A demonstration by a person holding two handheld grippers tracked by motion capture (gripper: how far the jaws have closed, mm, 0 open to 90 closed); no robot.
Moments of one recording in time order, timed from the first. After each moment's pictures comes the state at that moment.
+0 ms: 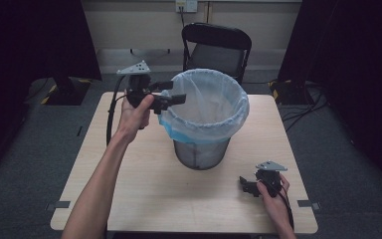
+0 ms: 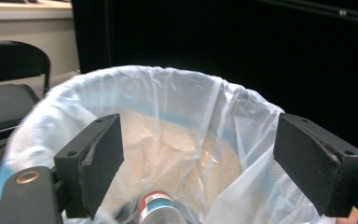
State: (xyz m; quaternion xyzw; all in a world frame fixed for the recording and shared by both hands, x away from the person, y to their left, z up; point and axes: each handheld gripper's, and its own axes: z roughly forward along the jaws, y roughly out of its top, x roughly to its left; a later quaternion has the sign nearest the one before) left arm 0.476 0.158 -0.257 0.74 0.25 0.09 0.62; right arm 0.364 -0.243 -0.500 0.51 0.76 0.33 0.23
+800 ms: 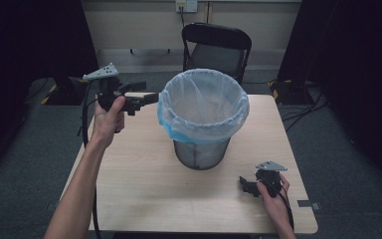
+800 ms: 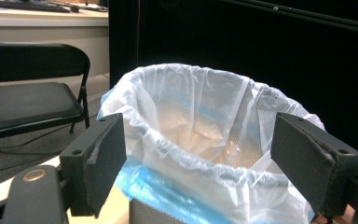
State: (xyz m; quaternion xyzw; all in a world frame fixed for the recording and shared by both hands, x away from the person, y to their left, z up) left arm 0.461 0.218 -0.259 0.72 0.28 0.11 0.62; right arm 0.364 -0.243 -0.500 0.51 0.76 0.33 0.23
